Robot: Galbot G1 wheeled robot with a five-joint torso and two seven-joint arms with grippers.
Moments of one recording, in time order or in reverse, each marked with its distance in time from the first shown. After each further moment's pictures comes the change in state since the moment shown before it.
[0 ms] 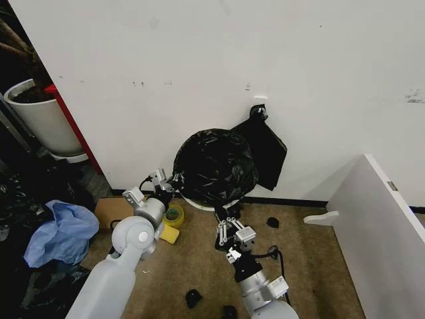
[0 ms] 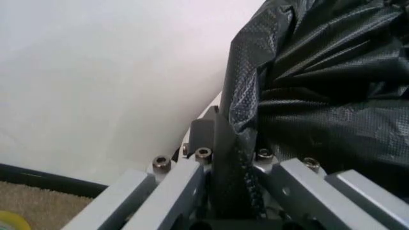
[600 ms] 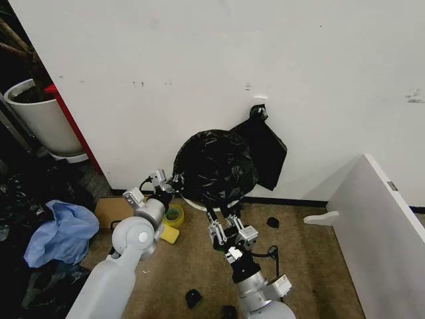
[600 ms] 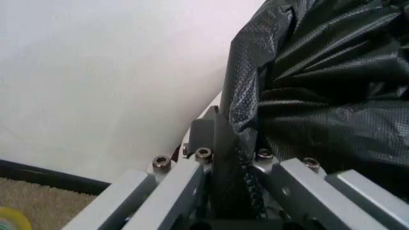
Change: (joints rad) left arm 0.006 -0.003 0.001 0.003 0.001 -0.001 0.002; right arm 0.014 0.007 -0.015 -0.012 0.168 0.052 -0.076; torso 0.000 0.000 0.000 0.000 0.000
